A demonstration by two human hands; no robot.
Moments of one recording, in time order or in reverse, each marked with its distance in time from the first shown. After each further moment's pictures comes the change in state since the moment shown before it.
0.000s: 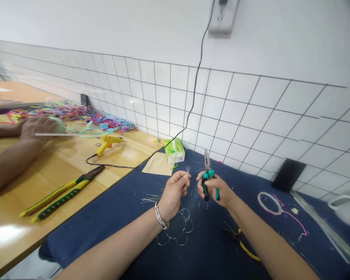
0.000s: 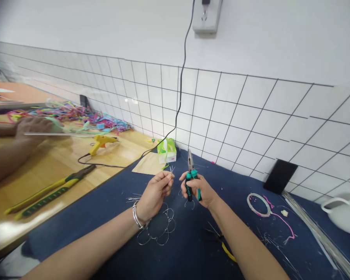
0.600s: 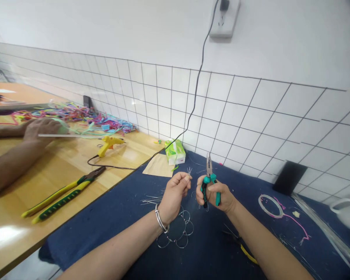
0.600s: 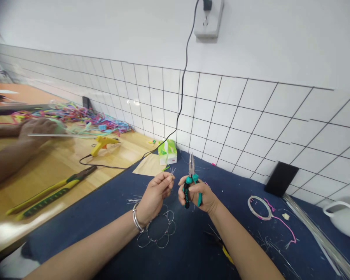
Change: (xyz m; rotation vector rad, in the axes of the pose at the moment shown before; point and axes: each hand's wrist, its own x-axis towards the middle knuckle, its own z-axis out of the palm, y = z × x) left_hand -0.005 0.007 0.003 0.064 0.008 0.056; right_hand -0.002 0.001 0.007 0.121 -0.143 0.025
